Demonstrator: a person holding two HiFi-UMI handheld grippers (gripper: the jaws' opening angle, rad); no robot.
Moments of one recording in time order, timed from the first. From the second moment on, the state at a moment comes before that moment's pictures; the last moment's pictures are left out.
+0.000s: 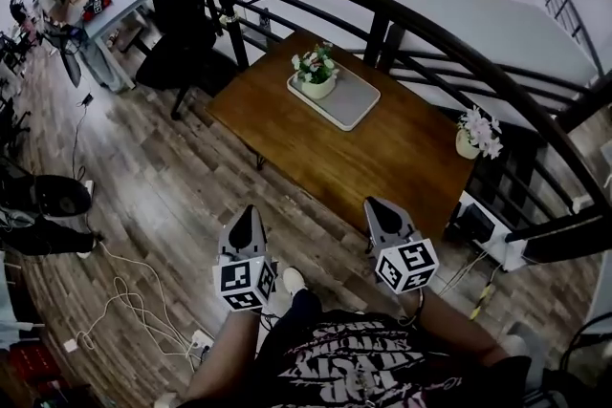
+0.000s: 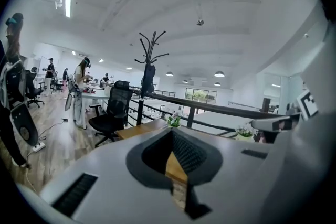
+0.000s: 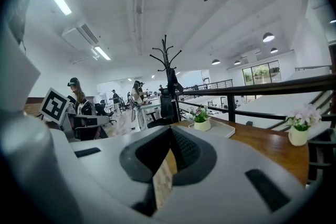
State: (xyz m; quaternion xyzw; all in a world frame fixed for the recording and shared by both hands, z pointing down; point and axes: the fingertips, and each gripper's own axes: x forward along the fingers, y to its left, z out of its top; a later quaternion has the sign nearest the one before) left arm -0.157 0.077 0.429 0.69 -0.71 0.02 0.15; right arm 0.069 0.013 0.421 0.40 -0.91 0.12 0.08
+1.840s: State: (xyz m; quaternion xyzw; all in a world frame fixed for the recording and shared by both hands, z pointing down) left arm -0.161 -0.320 0.544 0.79 -0.57 0.15 0.16; right arm 0.021 -0.302 0.523 0.48 -0.85 0.19 0.12
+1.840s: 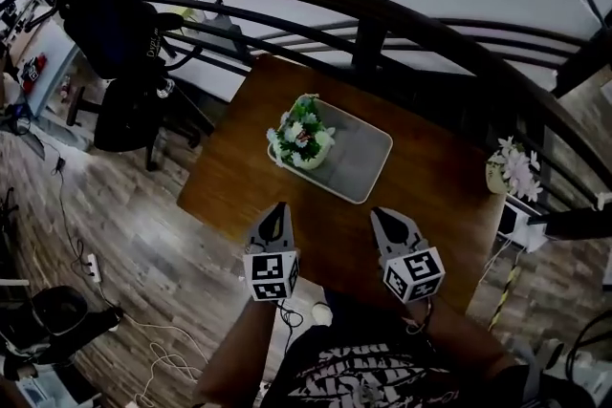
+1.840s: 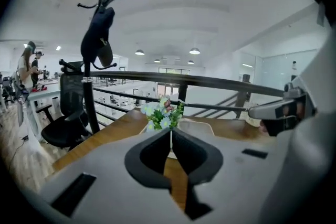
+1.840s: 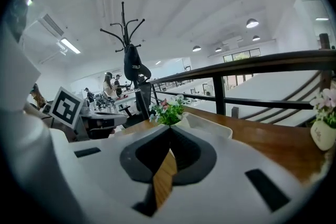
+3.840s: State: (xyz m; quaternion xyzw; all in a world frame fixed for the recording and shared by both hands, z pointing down) left arm -0.131 -0.445 0.639 0.81 -0.53 0.21 0.14; right arm 0.018 -0.394 0.558 0.47 -0.85 0.21 0.10
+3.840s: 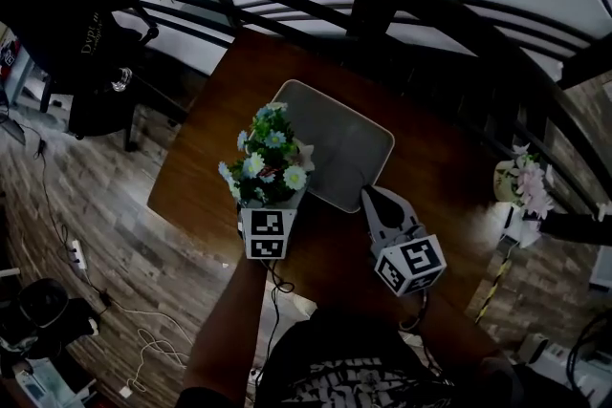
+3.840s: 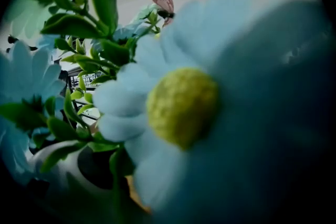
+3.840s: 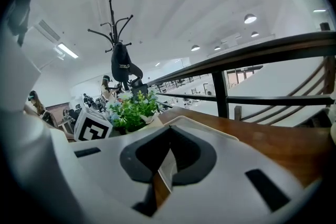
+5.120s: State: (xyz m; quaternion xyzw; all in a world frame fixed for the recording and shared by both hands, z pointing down) left arm -0.143 -0.287 0.720 0.78 -0.54 0.25 0.19; right arm 0.010 -0.281 0.514 0.47 -0.86 0.17 0.12
